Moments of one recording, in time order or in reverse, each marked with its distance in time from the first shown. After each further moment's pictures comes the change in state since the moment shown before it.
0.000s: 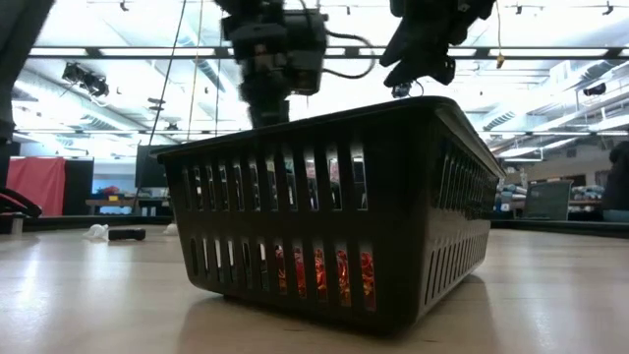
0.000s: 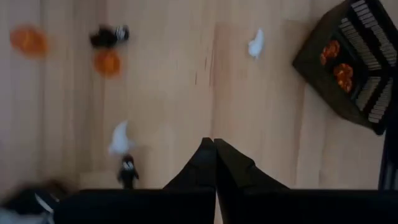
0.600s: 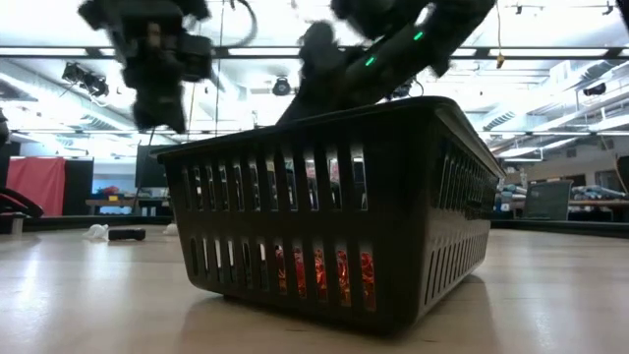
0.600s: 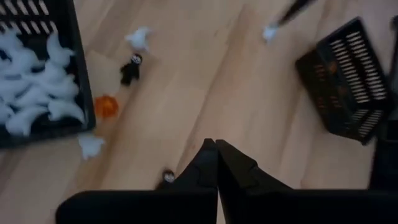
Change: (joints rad) left arm -0.094 -0.727 -0.735 0.356 -0.160 -0.535; right arm -0.054 0.495 0.058 0.596 -0.048 -0.163
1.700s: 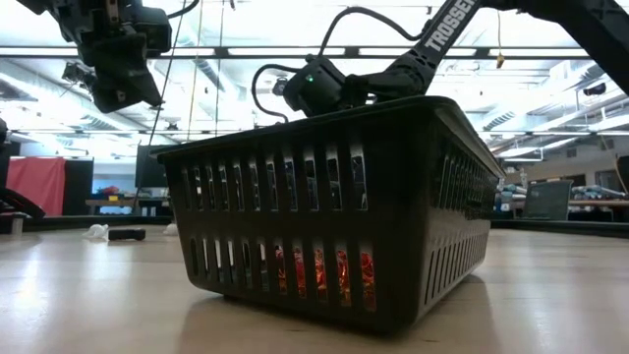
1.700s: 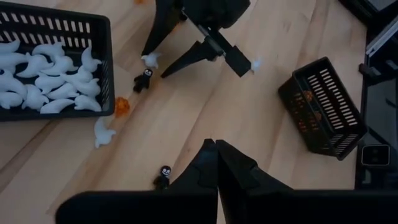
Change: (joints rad) left arm -0.135 -0.335 -0.120 -0.006 -0.192 -0.188; right arm -0.109 0.356 0.169 0.024 0.060 -0.140
